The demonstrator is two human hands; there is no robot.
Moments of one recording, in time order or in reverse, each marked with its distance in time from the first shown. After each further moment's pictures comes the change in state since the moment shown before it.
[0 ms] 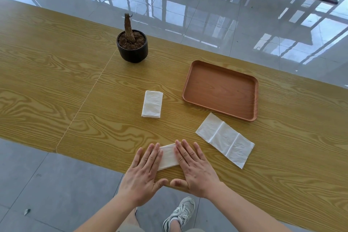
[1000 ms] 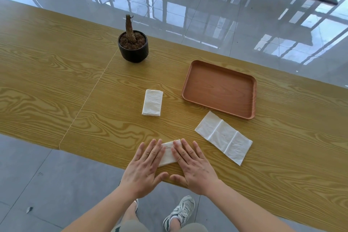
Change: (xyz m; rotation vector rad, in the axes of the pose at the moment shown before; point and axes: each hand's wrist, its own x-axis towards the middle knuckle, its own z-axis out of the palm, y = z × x) left_hand 0.005 0.000 -0.010 0.016 -0.015 0.036; right_hand -0.005 -0.002 0.002 -0.038 0.025 -0.011
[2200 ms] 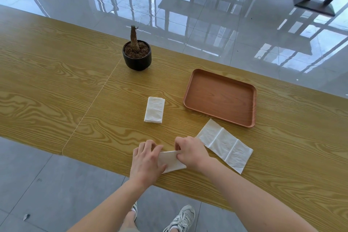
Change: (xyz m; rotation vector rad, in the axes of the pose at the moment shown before) left_hand 0.037 0.007 -0.033 -0.248 0.113 -0.385; right_hand 0.071 0.008 -0.072 0.289 -0.102 0.237
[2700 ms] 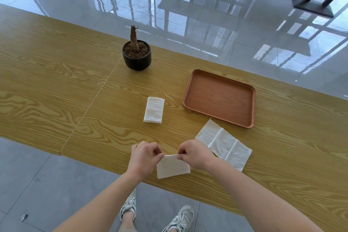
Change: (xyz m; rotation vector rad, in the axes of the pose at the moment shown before) left_hand 0.018 -0.007 -0.015 -0.337 -0.053 -0.069; right_hand -0.010 0.011 -0.011 0.166 -0.136 0.061
